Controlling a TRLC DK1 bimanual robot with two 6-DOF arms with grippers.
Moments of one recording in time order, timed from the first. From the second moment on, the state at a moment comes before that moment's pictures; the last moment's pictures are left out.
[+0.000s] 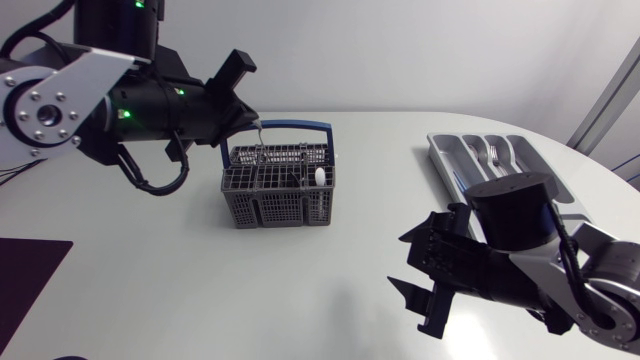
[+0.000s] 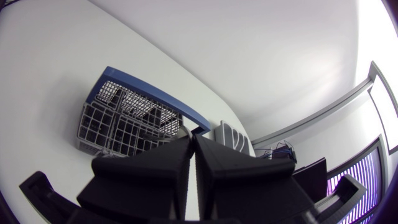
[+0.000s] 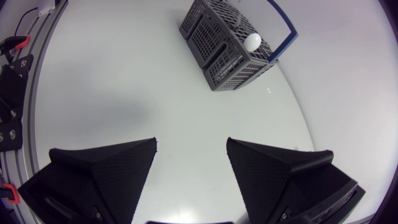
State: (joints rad) left arm -0.46 1.36 1.11 -0.23 0.06 -0.90; right arm 0.58 1.06 0.48 -0.22 -0.04 -0.69
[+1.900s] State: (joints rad) left arm -0.60 1.40 1.07 -0.22 0.44 -1.28; right arm 0.73 1.30 0.70 0.16 0.01 -0.37
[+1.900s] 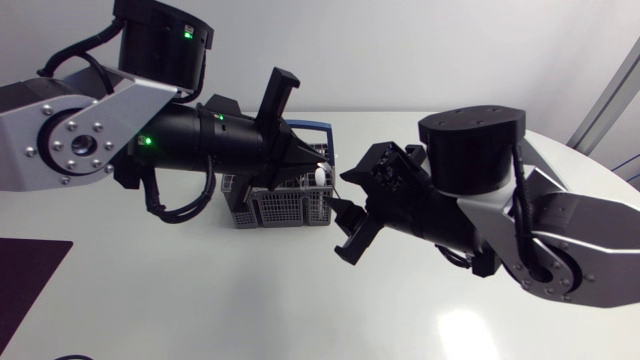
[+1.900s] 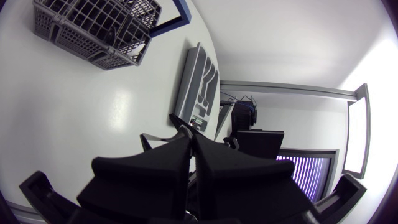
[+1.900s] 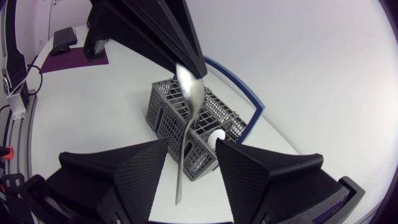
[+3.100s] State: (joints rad) left arm -0.57 1.40 1.07 -0.22 0.48 -1.34; right arm 0.72 1.32 0.72 0.12 -0.02 -0.37
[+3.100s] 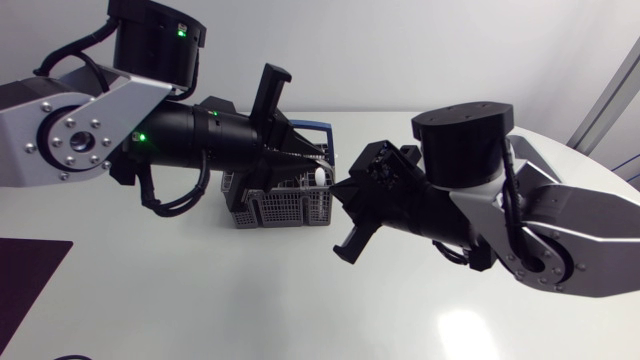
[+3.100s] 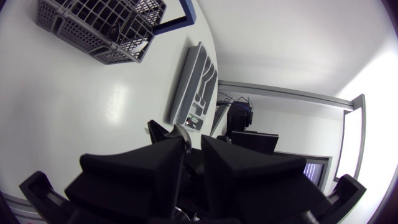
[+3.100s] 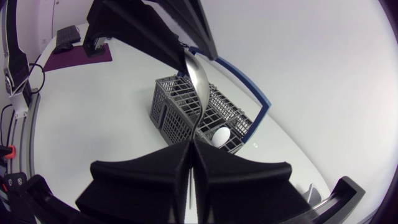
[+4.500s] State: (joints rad) left arm -0.44 1.58 1.34 -0.63 0.34 -0.68; right arm -0.11 1.27 0.74 -0.56 -0.54 -1.07
